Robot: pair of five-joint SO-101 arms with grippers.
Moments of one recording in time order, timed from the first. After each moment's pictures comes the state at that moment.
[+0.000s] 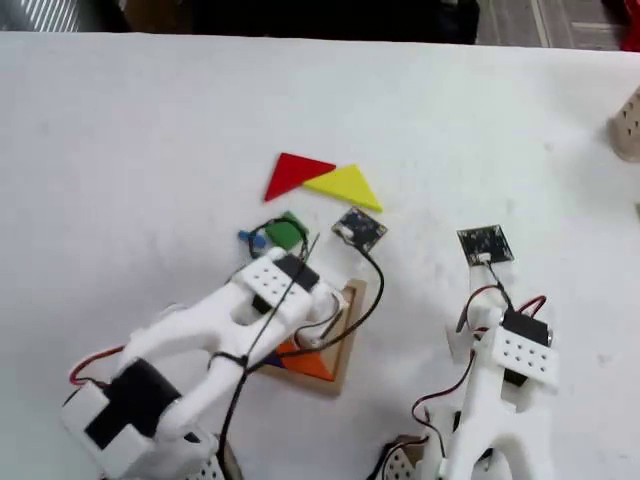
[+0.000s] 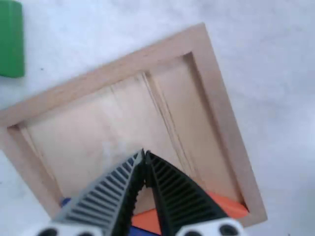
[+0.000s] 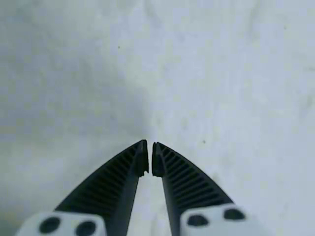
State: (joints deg) left arm 35.6 -2.9 40.7 53.8 2.8; right arm 19.4 -42.9 70.6 54.9 34.2
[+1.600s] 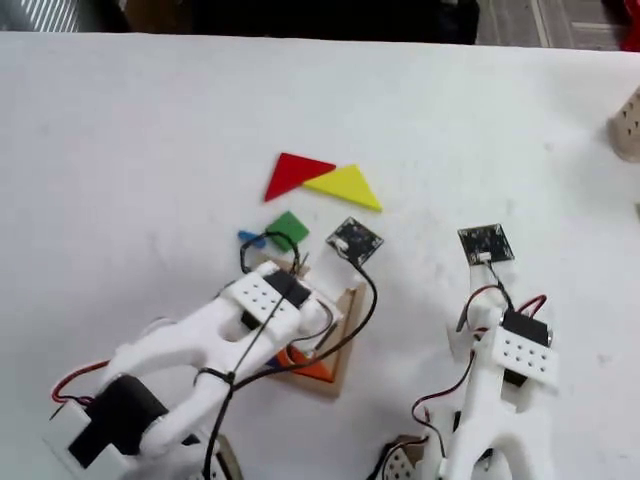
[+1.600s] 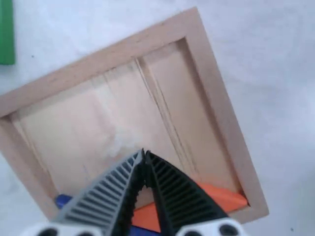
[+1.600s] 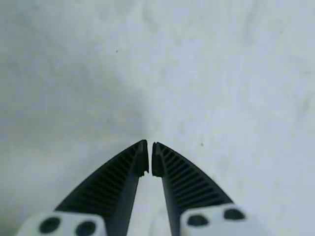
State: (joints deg) left arm 36.4 -8.3 47.6 50.3 2.8; right arm 19.4 -42.9 70.8 53.8 34.2
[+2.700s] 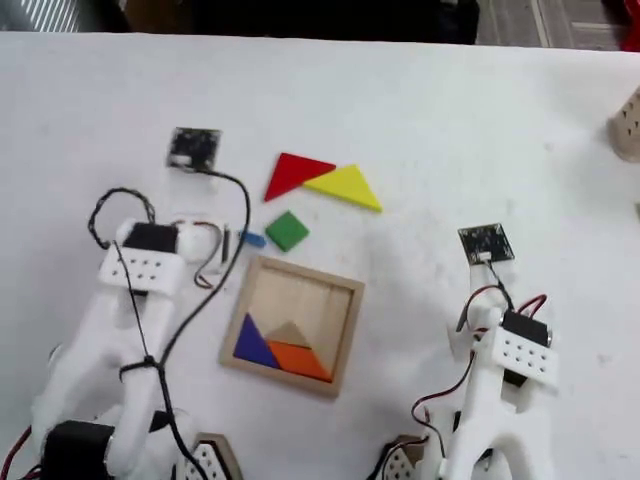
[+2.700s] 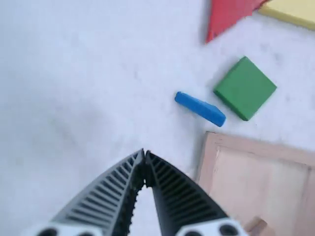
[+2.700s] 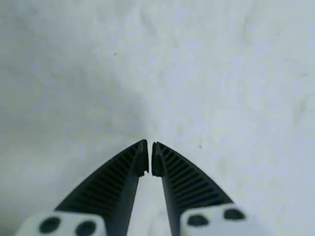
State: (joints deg) left arm 2.1 -22.7 44.0 53.9 2.9; right arm 19.4 -42.9 70.9 53.0 34.2
